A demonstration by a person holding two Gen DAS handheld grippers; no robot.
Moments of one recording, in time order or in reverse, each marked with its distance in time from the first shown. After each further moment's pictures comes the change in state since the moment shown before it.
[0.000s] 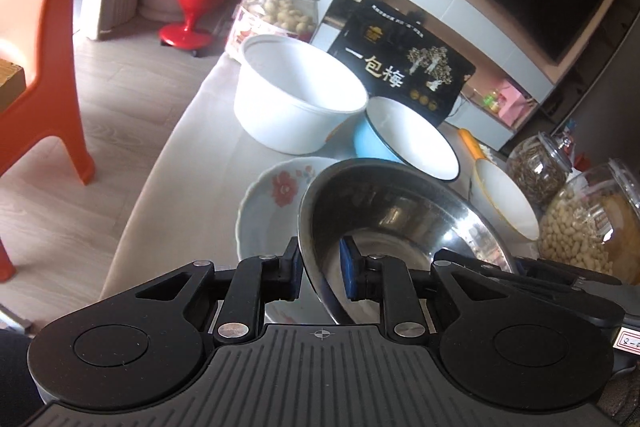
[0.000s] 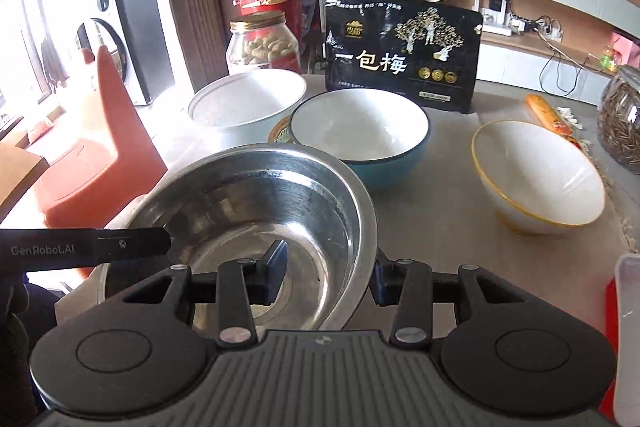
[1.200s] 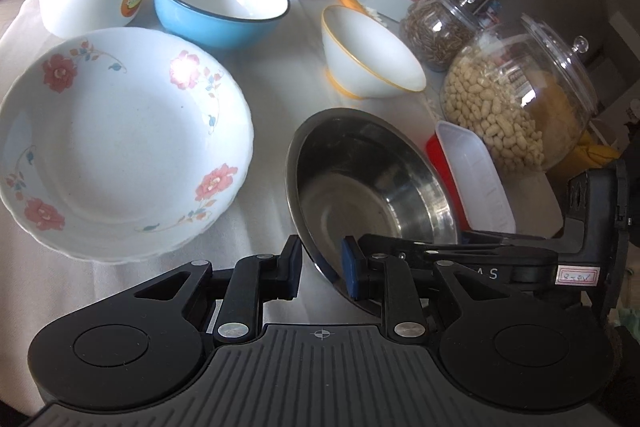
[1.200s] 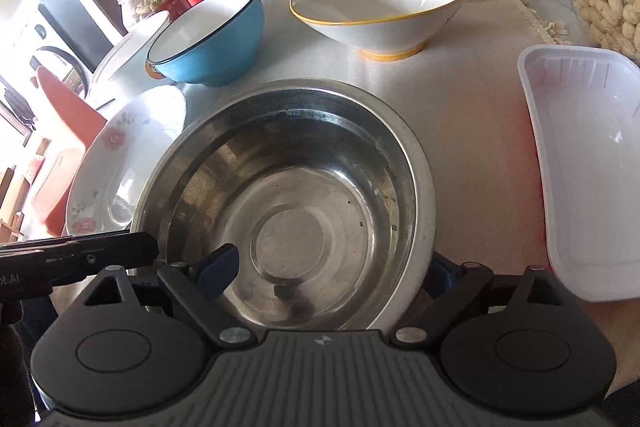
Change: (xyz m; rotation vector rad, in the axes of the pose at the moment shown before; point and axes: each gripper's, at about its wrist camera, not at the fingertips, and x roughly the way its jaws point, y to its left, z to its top) left arm 0.036 -0.121 -0.058 0.179 0.358 -0.250; right arm -0.026 -0.139 -0.081 0.320 0.246 0.064
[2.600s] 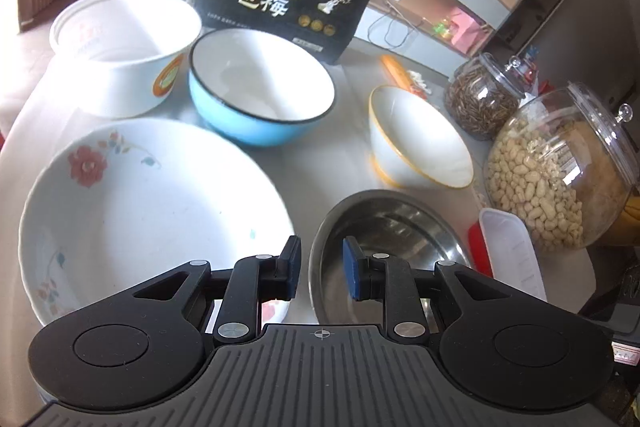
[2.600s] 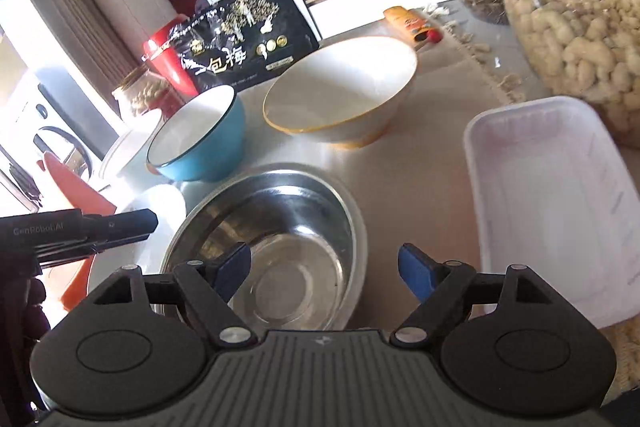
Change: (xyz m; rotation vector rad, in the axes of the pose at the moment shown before) left arm 0.010 0.013 0.056 -0.078 -0.152 0.126; right arm -0.035 -0.023 0.022 0.116 -0.202 0.017
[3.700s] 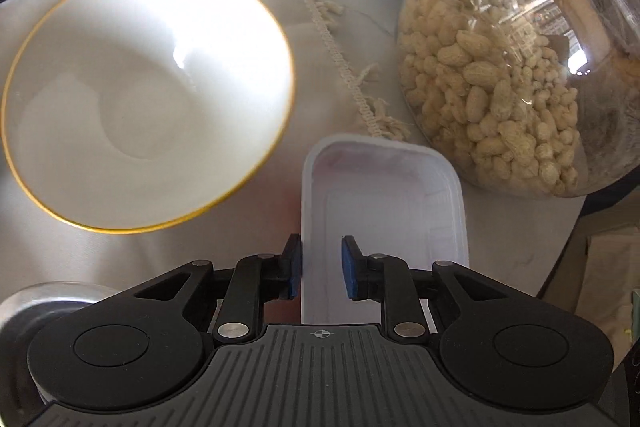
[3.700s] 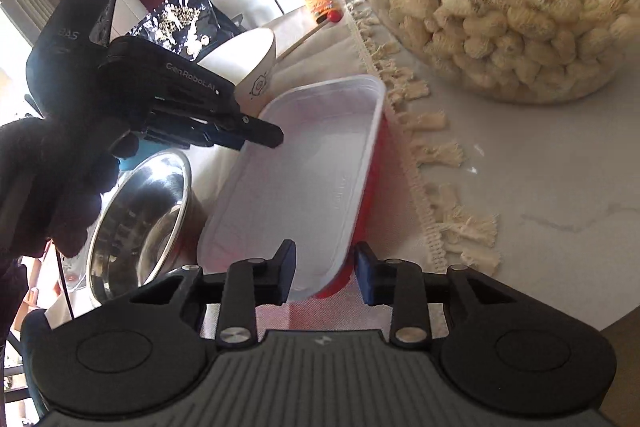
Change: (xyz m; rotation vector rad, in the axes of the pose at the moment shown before) left arm 0.201 -0.200 0.028 0.258 0.481 -0.065; right arm -0.048 -0.126 -0.015 0.054 0.029 -0.013
